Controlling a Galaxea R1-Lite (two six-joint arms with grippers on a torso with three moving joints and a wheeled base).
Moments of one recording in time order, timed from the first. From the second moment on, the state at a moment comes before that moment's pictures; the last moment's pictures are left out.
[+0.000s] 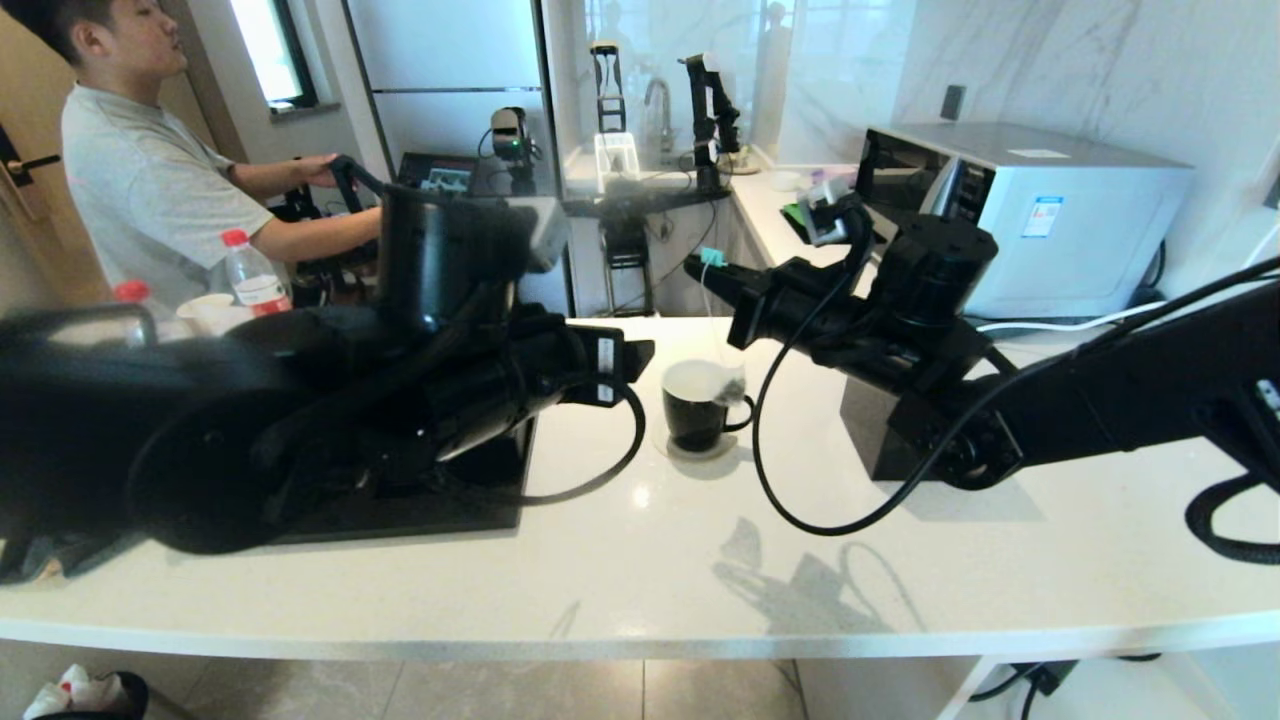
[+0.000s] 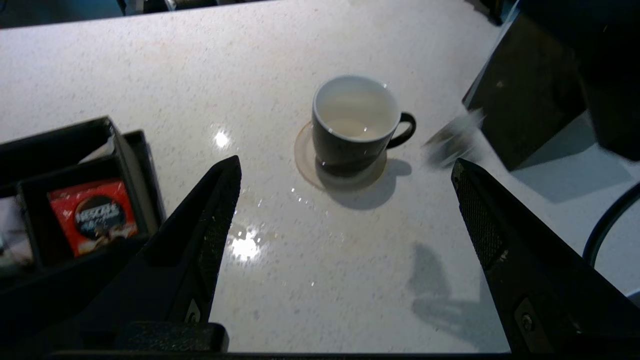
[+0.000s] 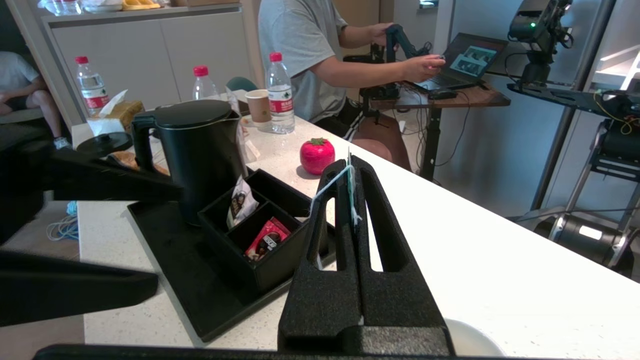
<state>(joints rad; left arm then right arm) -0.69 1.71 -1.09 -0.30 0.29 -0.22 0.49 2.10 -1.29 -1.08 0.43 0.12</state>
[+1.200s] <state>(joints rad) -0.68 1.58 -0.50 -0.89 0.35 -0.16 0.40 2.14 -1.34 -1.08 0.43 0.12</state>
